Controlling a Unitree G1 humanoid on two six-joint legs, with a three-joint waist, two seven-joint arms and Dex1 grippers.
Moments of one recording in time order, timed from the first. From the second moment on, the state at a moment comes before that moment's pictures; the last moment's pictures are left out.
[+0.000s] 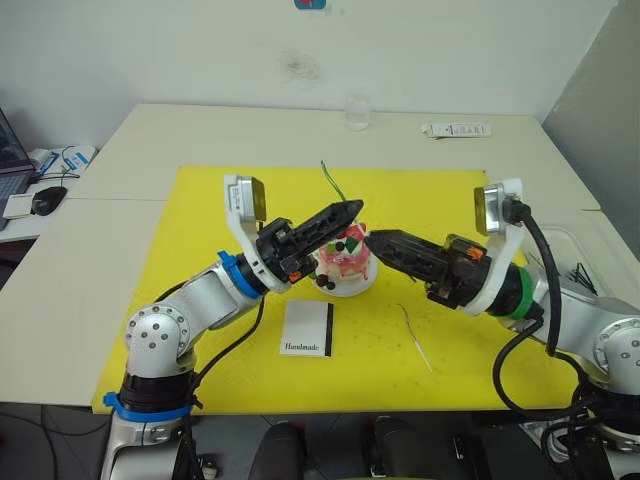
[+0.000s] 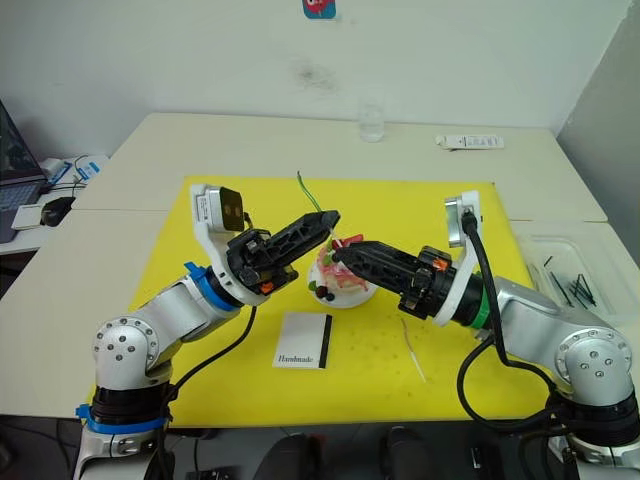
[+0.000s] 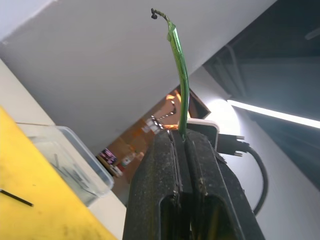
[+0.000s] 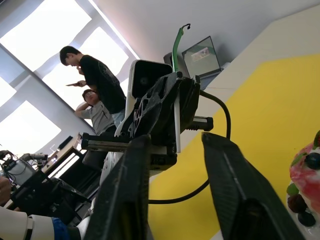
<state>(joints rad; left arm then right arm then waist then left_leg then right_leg) -0.41 0.40 0.09 -0.34 -1.69 0.82 -0.23 -0.37 -0.68 -0.06 -0.59 1.70 0.84 0.05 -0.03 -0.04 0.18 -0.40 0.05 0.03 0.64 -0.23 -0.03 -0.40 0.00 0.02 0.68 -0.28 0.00</state>
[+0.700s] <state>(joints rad) -0.37 0.52 0.04 -0.20 -0.80 0.51 -0.59 -0.36 -0.84 0.15 -0.71 0.67 0.65 0.54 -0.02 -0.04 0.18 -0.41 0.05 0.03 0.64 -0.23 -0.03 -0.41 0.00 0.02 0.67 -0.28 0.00</state>
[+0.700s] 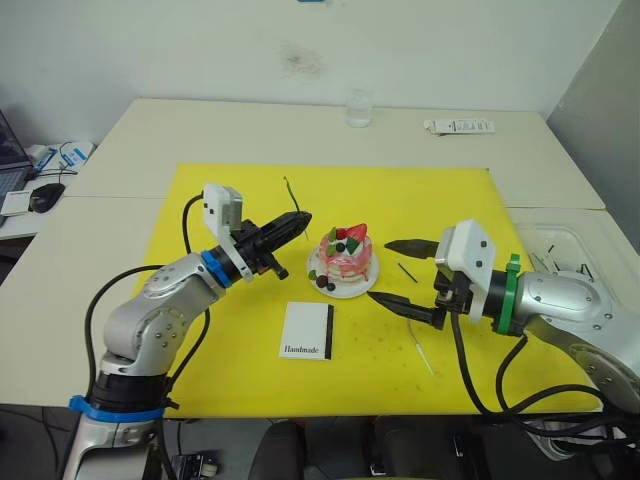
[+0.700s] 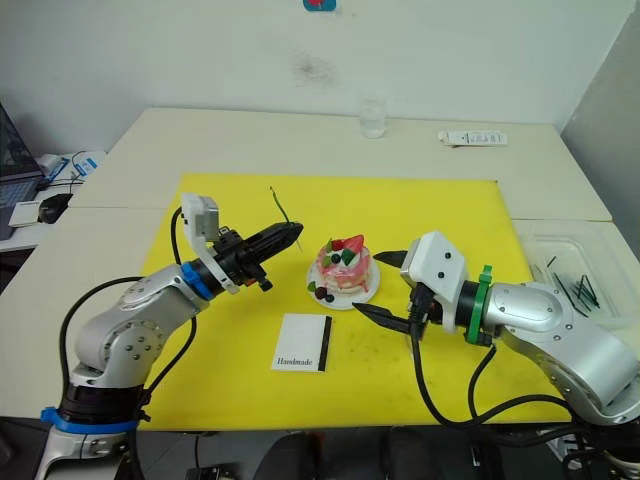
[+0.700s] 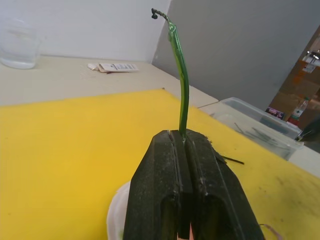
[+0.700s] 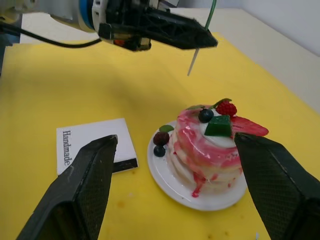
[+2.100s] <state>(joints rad) -0.43 0.35 0.03 -0.01 -0.56 0.40 -0.74 -0.40 -0.73 0.16 -0.77 0.60 0.82 0.53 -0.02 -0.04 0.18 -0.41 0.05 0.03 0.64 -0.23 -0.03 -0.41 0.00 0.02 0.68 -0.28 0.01</state>
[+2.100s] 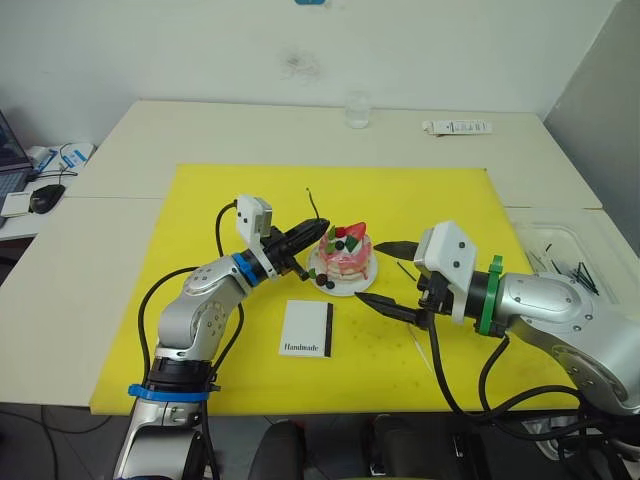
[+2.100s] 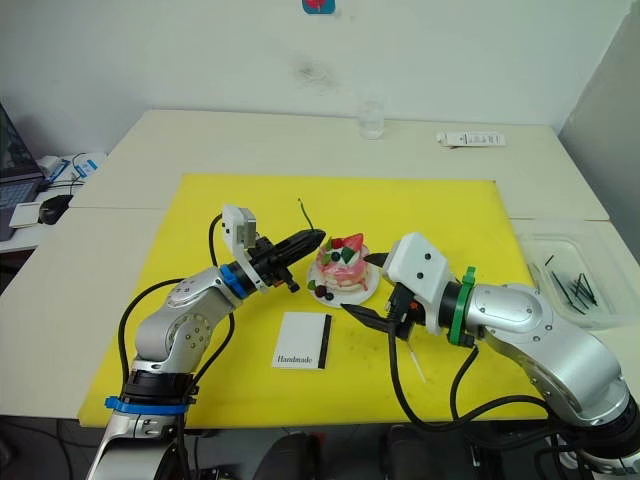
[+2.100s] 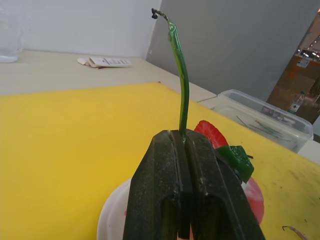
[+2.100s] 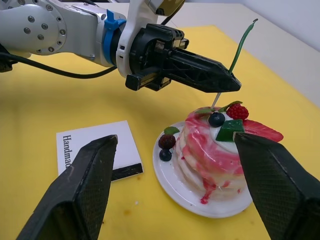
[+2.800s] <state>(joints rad) -0.36 0.30 0.01 0.00 -0.47 0.29 -0.75 -0.34 -0.70 0.16 -0.77 0.53 0.79 0.52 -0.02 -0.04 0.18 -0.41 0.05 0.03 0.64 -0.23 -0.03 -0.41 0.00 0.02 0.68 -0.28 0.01</state>
